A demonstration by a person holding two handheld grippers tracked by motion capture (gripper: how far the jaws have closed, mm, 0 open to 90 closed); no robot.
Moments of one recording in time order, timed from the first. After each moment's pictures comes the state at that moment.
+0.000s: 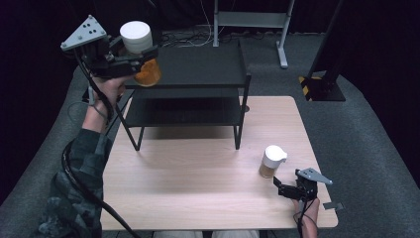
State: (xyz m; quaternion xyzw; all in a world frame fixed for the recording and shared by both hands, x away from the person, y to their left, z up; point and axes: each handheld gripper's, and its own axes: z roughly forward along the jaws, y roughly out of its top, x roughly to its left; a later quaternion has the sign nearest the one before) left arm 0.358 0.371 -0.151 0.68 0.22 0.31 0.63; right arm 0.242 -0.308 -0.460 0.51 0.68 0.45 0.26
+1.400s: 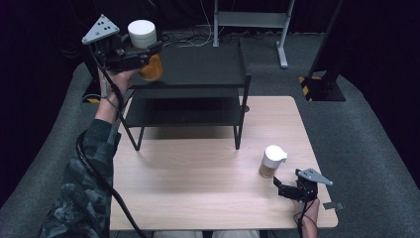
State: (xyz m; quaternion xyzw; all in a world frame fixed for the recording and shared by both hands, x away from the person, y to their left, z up) left arm 0.393 0.362 -0.169 0.66 0.27 0.33 0.62; right arm 0.240 -0.308 -0.462 0.51 0.68 0.46 0.26
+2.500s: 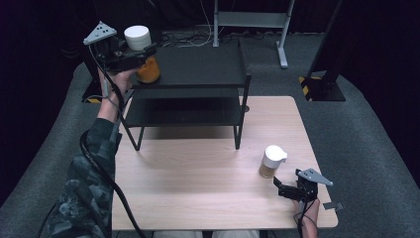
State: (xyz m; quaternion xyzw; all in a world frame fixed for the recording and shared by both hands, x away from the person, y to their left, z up) left arm 0.411 0.371 -0.185 0.65 0.32 0.31 0.61; right arm 0.238 -0.308 -0.463 0.51 0.68 0.46 0.26
